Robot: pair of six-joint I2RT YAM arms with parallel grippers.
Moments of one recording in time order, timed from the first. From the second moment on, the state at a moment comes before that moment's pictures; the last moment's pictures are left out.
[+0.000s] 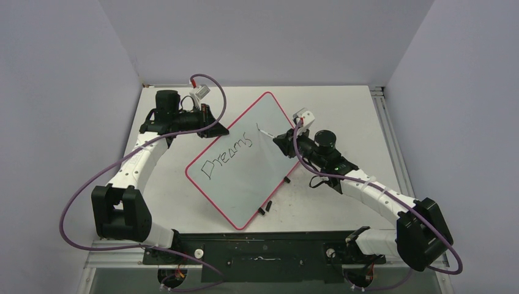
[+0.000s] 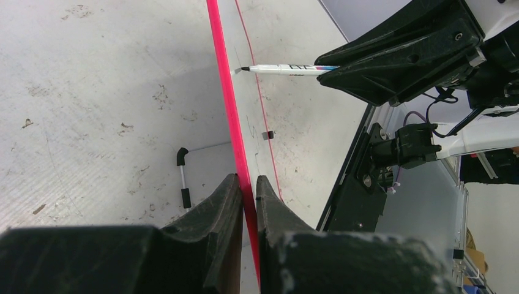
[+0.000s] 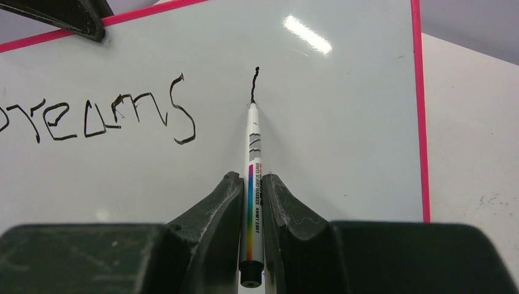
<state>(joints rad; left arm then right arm) -0.12 1.46 1.22 -0.38 0.98 -0.14 0.57 1.25 0.72 0.37 -0.24 0.12</state>
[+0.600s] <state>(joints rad) -0.12 1.46 1.21 -0.38 1.00 -0.15 0.58 1.25 0.72 0.44 -0.19 0.14</state>
